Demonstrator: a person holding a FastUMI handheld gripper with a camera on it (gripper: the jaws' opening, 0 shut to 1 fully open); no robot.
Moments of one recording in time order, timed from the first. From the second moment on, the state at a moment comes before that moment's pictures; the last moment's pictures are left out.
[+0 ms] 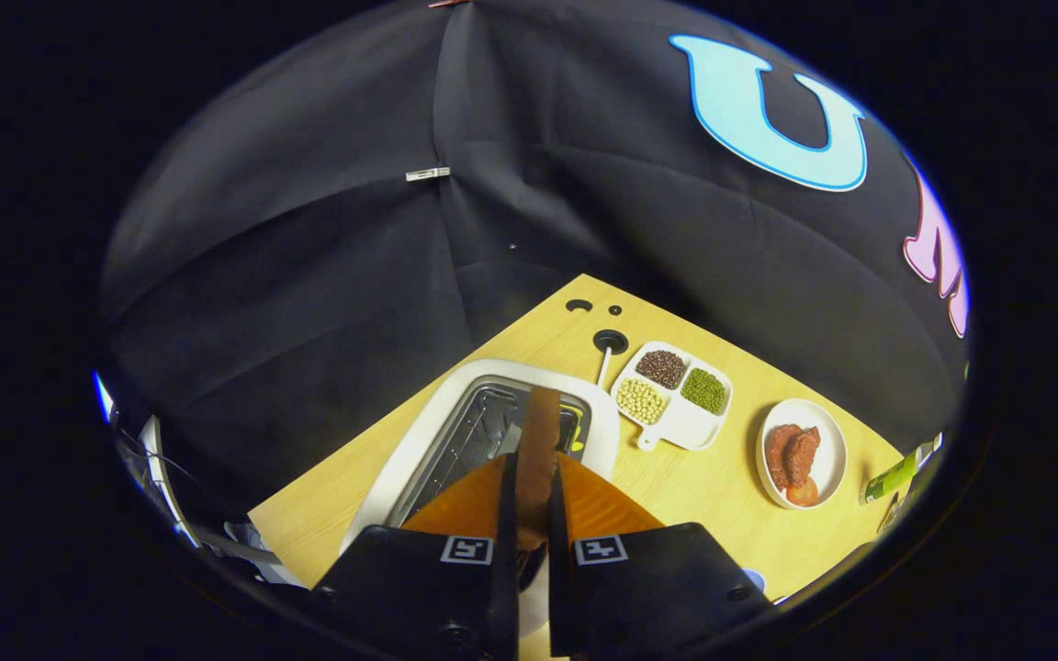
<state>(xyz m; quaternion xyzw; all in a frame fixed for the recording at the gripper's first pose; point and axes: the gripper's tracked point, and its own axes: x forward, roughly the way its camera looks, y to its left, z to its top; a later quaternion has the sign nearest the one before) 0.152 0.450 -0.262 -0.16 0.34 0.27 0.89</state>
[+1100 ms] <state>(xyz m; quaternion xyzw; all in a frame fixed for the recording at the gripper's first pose) 0.157 0.346 -0.120 -0.03 0.25 0.24 0.94</state>
